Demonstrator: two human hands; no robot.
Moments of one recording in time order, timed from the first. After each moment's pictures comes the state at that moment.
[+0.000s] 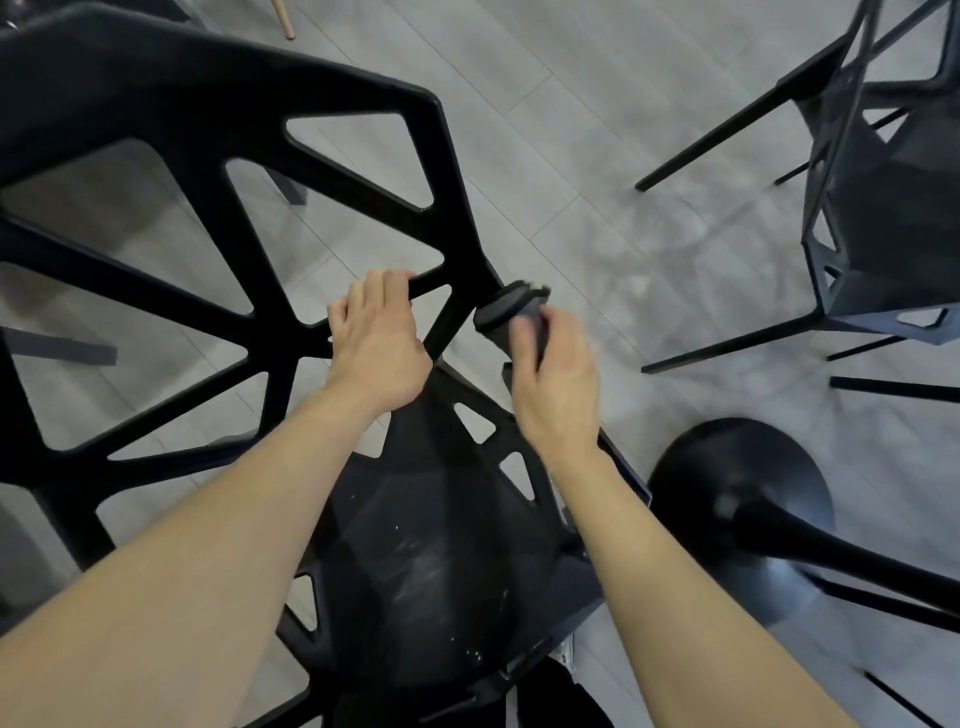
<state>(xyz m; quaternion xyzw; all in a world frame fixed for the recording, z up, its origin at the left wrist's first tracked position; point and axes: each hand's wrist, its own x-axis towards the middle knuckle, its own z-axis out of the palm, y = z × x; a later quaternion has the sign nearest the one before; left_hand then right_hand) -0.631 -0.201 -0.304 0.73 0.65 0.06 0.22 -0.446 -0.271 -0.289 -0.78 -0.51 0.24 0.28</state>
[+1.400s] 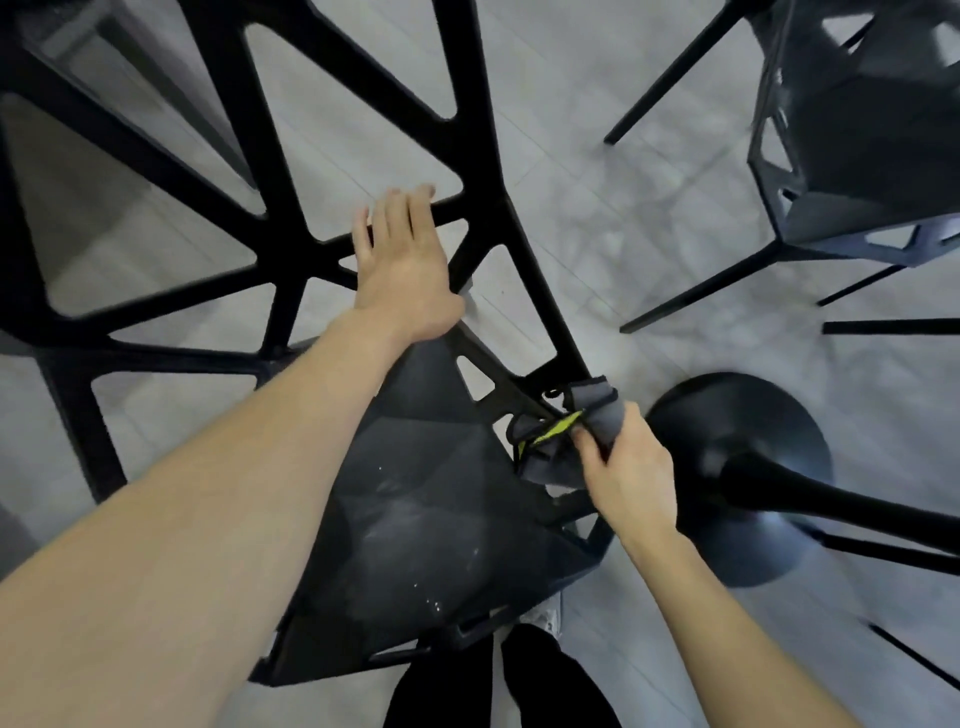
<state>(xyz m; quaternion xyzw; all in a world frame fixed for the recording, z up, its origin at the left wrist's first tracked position) -0.515 -0.208 -0.286 0.76 0.62 -0.03 0.20 -0.315 -0.438 -0.337 -0.83 -0.43 0.32 0.15</state>
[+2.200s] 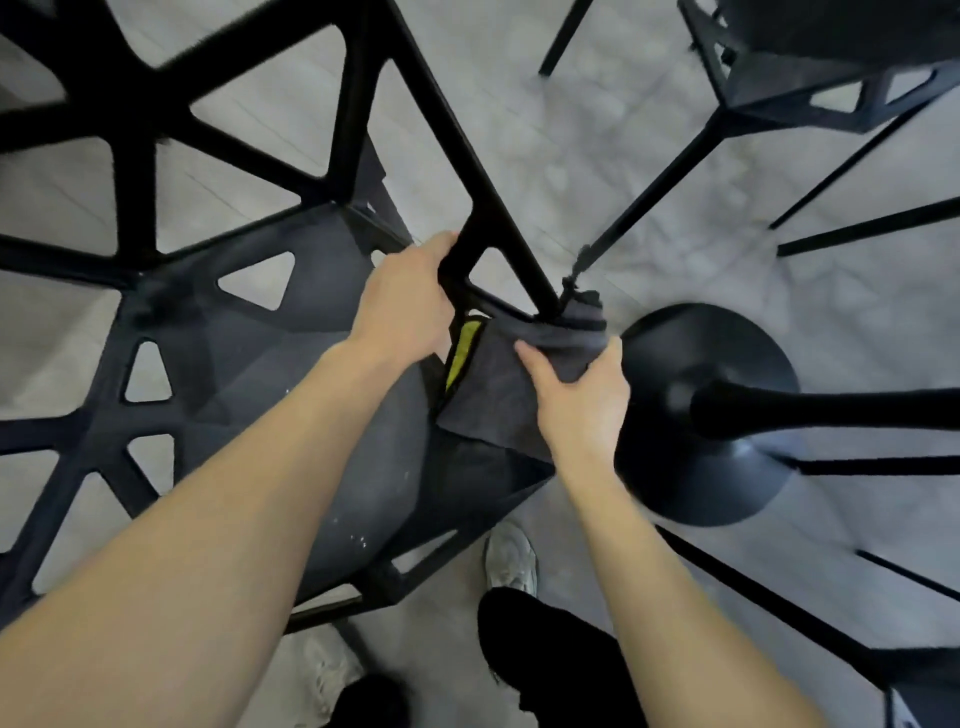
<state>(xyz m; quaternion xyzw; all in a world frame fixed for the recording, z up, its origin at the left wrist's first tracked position) -0.467 -0.342 -0.366 0.76 0.56 0.06 0.33 -0.325 -0.490 -0.379 -0.84 -0.25 0.31 0.36</state>
